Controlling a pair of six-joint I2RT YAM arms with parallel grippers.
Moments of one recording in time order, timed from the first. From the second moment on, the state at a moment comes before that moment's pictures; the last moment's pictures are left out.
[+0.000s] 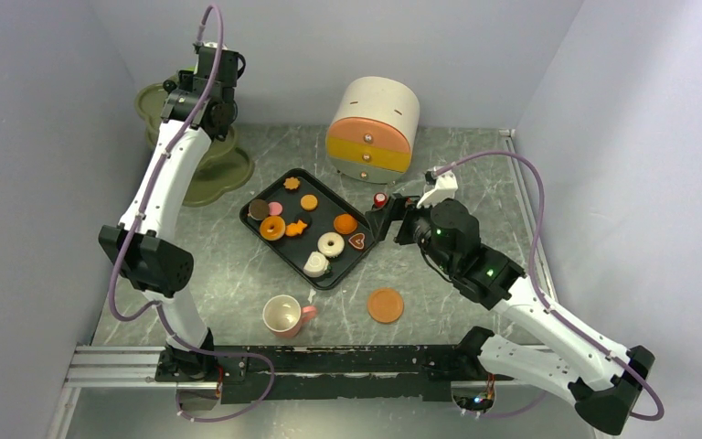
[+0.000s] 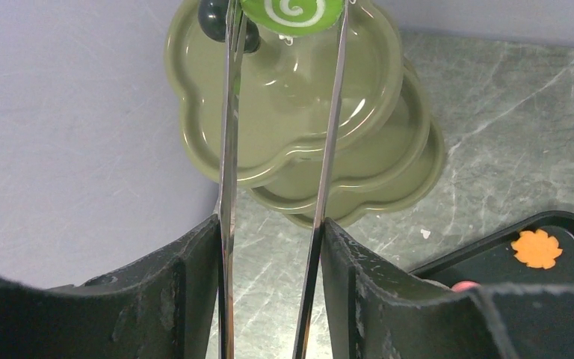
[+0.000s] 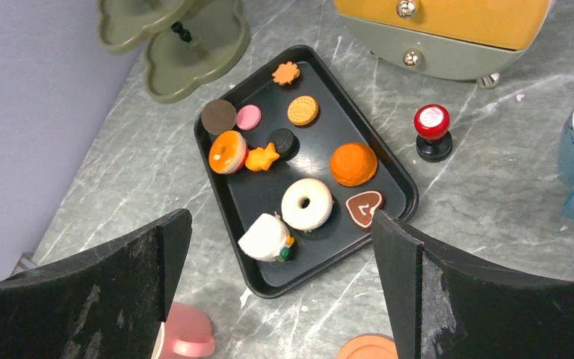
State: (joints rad) left arm -0.27 1.80 2.08 -0.92 -0.74 -0.04; right arm 0.81 0.86 0.87 -0.26 0.29 0.50
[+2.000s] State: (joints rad) left arm -0.49 1.59 1.98 -1.02 -0.34 -0.17; right arm 0.81 0.82 0.87 -0.31 0.35 0.47
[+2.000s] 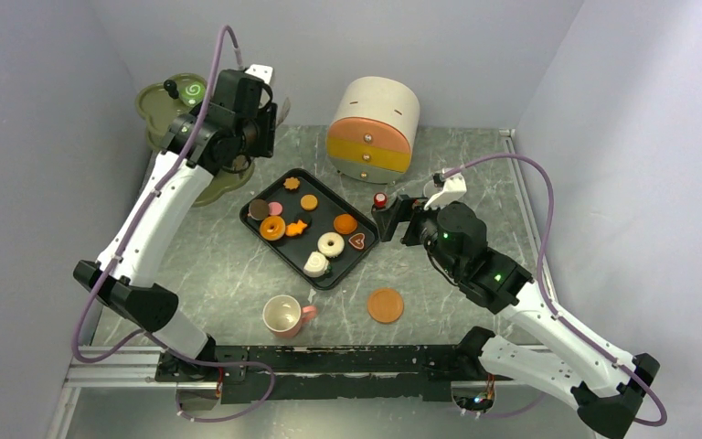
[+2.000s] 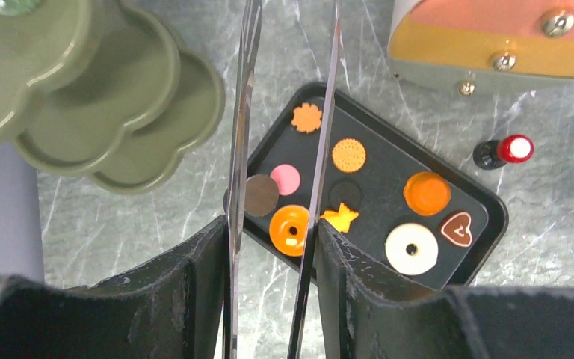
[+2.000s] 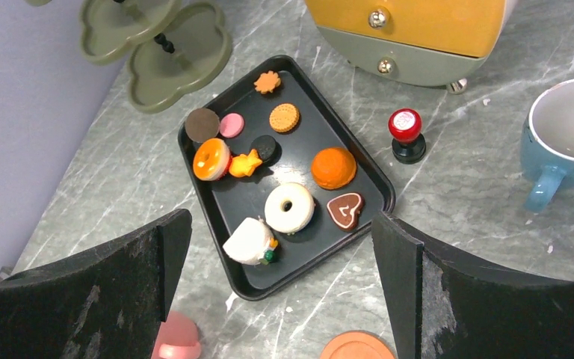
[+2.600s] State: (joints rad) left arm -0.58 1.42 1.48 -0.99 -0.31 -0.25; right arm 0.81 0.84 0.87 -0.31 0.35 0.47
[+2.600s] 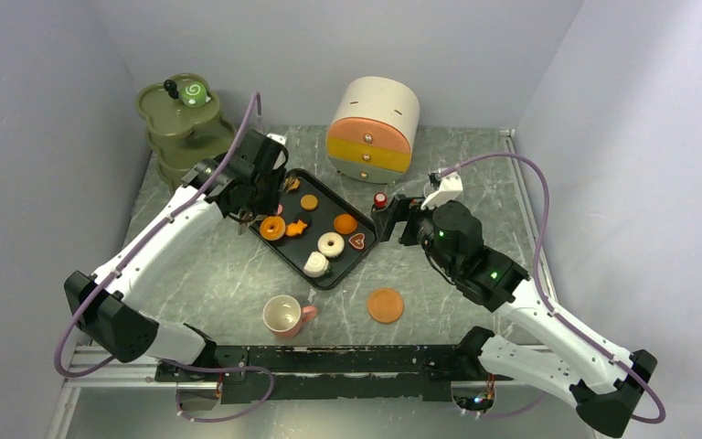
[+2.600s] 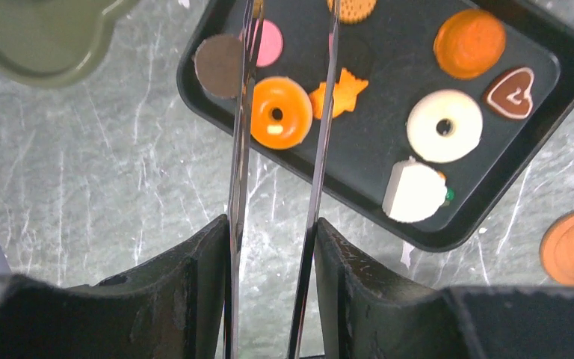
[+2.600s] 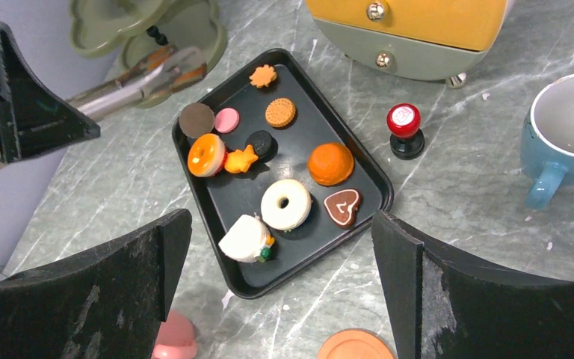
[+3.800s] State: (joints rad) left arm -0.55 1.59 1.38 -0.93 -0.40 -0.26; right arm 0.81 0.82 0.87 -0.32 0.35 0.46
